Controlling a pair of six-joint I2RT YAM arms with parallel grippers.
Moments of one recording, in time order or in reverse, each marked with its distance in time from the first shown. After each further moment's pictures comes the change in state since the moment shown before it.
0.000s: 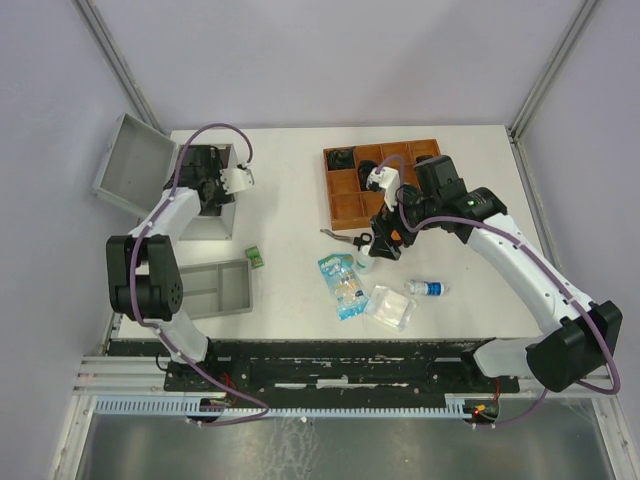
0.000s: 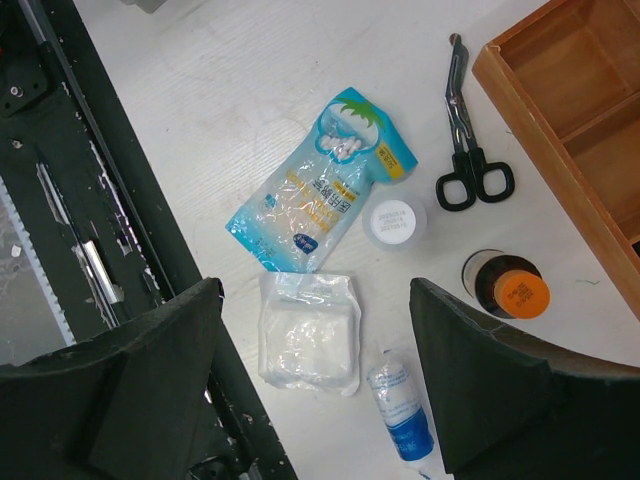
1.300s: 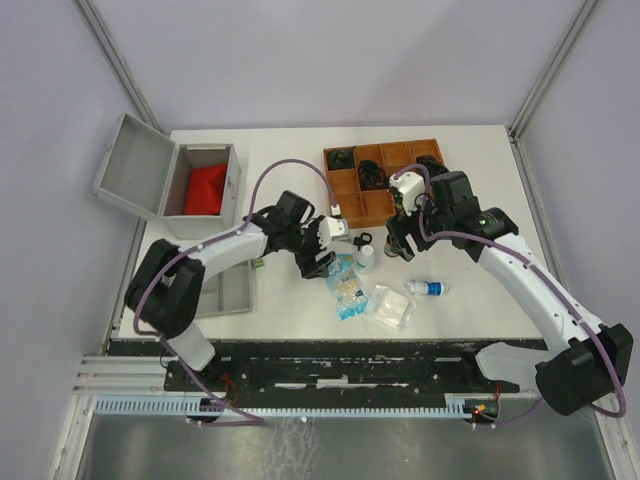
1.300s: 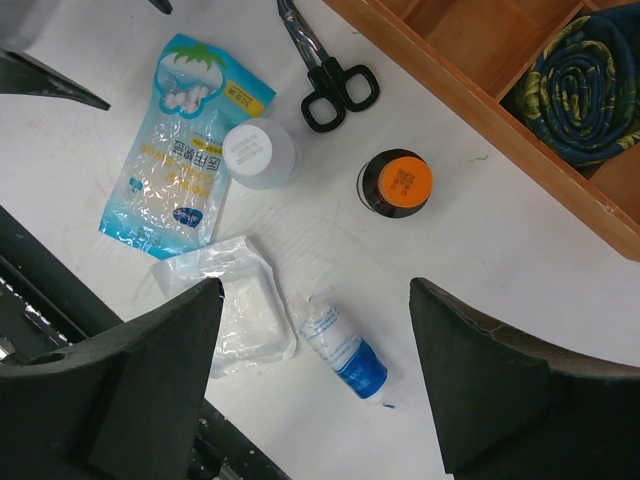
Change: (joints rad) left arm -0.580 -0.120 -0.240 -0.042 0.705 -0.712; right arm -0.051 -0.125 -0.182 0.108 0.300 0.090
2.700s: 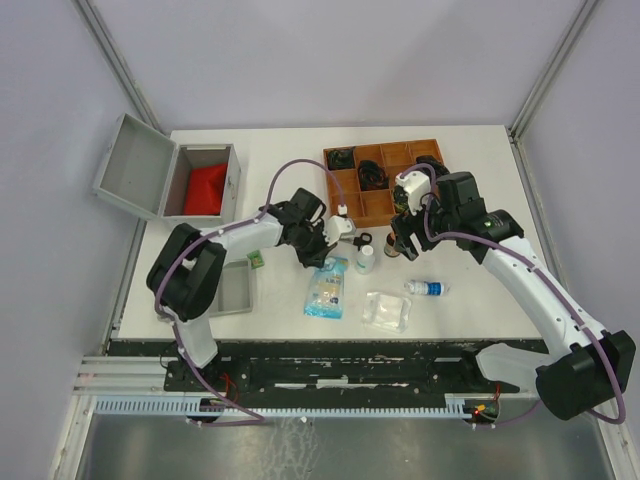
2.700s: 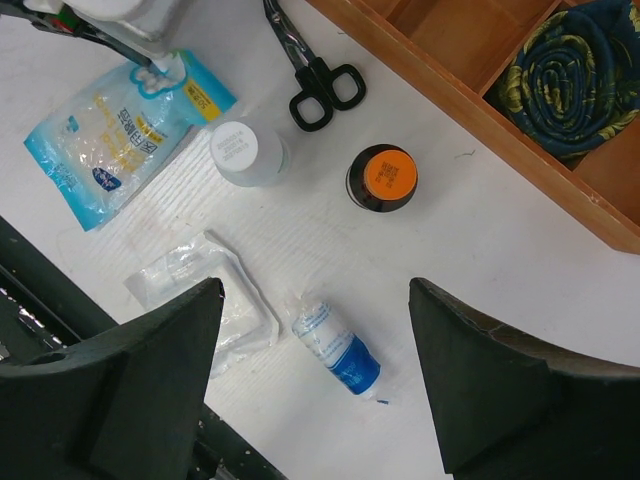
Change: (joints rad) left arm -0.026 0.234 0.158 -0.106 -0.114 -0.079; right arm -0.037 -0.024 -0.016 0.005 -0.011 -0.009
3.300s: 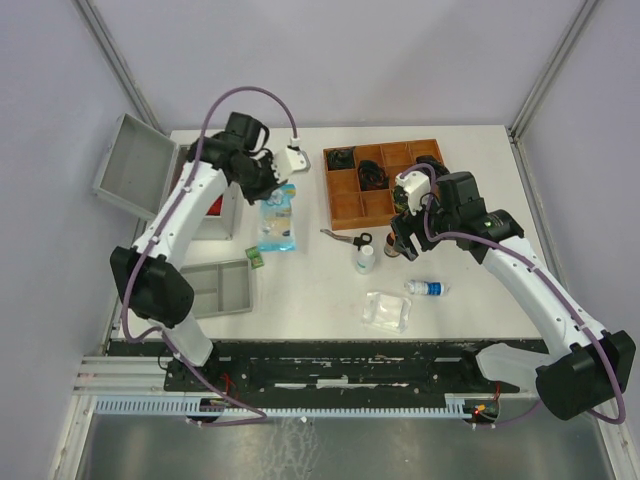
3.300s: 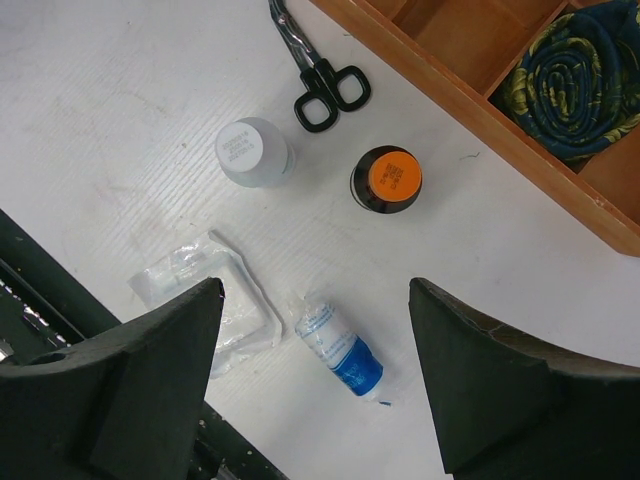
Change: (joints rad) left arm 0.257 -0.138 0.532 -0.599 -0.166 0.314; right arm -0.002 0.000 0.000 0.000 -0.011 0.000
